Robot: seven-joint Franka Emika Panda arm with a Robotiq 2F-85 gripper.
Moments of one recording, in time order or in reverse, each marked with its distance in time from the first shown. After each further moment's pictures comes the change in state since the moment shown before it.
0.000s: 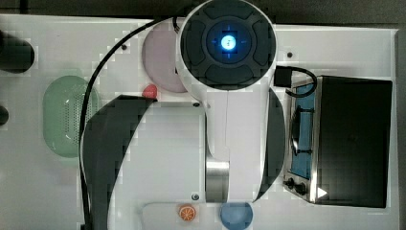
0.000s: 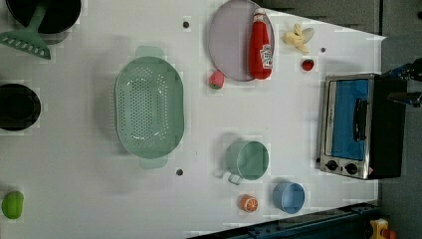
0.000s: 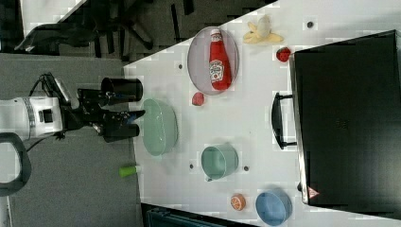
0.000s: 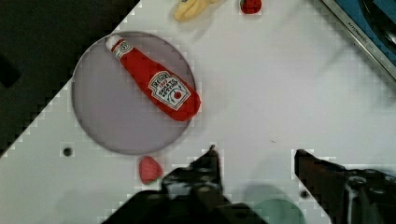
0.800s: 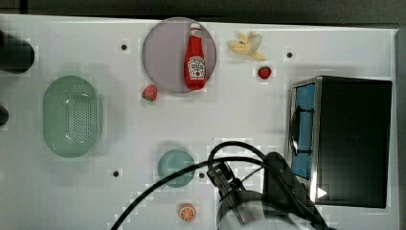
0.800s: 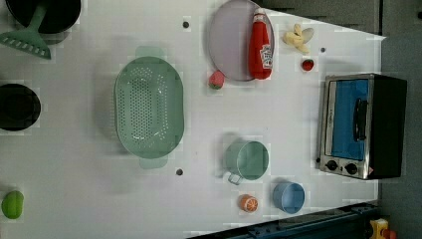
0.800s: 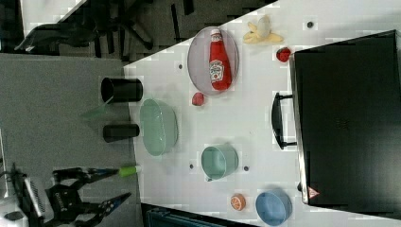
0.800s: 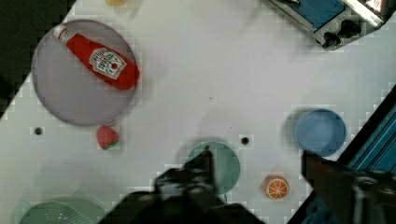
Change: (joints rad) arm -0.024 -0.502 -0.049 -0.282 -0.009 -0.176 0.062
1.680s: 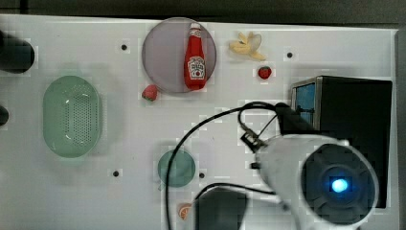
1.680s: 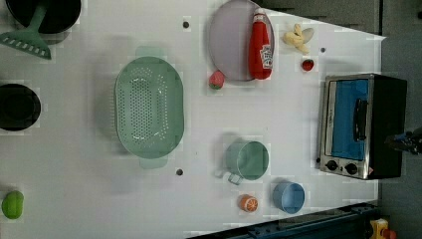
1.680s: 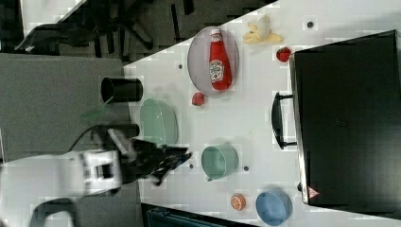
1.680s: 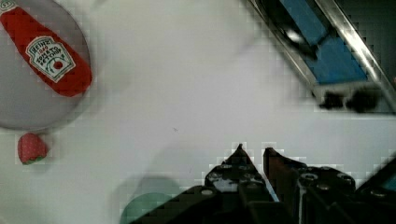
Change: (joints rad) arm -0.011 0.216 -0.132 -0.135 -0.078 0.280 -0.387
